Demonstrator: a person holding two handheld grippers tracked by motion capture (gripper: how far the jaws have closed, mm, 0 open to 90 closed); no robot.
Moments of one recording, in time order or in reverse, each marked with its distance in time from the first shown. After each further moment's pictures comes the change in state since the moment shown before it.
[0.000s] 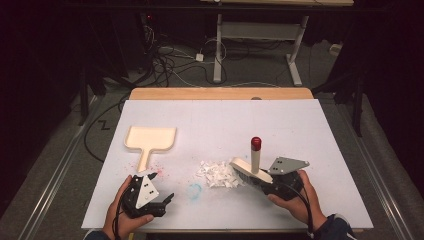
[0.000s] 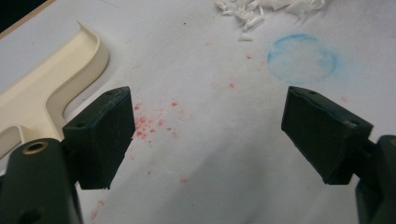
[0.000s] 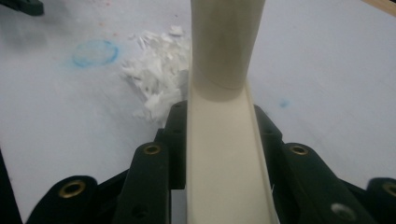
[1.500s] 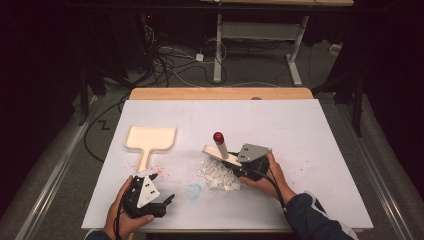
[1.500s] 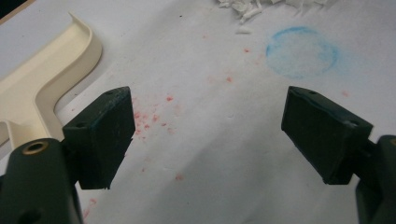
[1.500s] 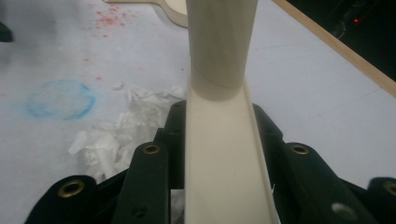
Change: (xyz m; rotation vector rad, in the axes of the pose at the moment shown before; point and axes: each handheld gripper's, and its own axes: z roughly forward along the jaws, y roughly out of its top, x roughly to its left) left arm -0.001 -0.002 0.003 0.013 -0.012 -0.009; right arm -0.007 0.038 0.075 -0.119 0.049 -0.224
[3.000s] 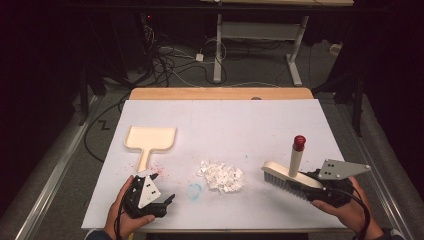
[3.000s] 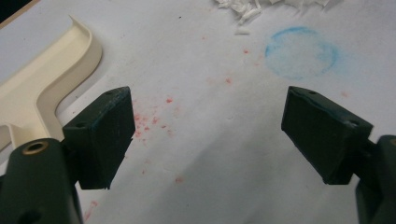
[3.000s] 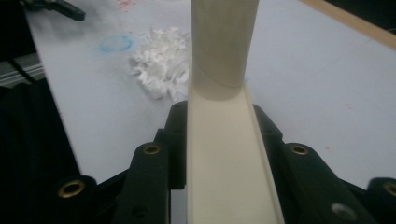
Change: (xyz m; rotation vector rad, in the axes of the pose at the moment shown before) left arm -0.001 0.002 0.001 0.005 0.007 0.011; right arm -0.008 -0.055 -0.178 0.055 0.005 0.202
